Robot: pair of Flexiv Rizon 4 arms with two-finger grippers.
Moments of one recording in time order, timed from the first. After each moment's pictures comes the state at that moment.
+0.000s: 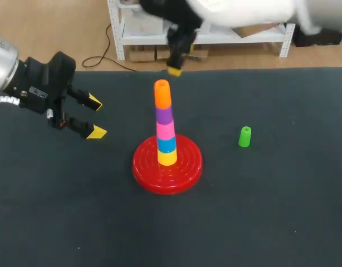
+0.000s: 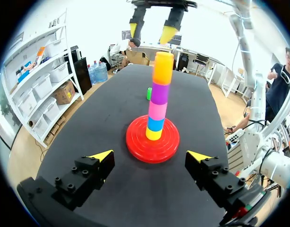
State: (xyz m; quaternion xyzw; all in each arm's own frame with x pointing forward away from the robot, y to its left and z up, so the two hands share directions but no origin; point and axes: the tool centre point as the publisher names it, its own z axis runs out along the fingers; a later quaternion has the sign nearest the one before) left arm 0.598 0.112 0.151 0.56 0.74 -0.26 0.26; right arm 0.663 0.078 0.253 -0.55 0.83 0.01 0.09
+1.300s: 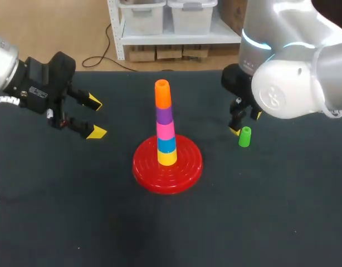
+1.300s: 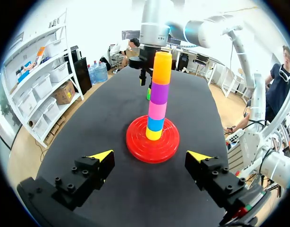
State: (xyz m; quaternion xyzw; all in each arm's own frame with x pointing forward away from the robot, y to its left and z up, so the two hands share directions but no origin) left arm 0.598 0.112 0.151 0.56 0.74 -0.26 0.26; right arm 0.685 -0.073 0.027 -0.37 0.93 0.01 0.02
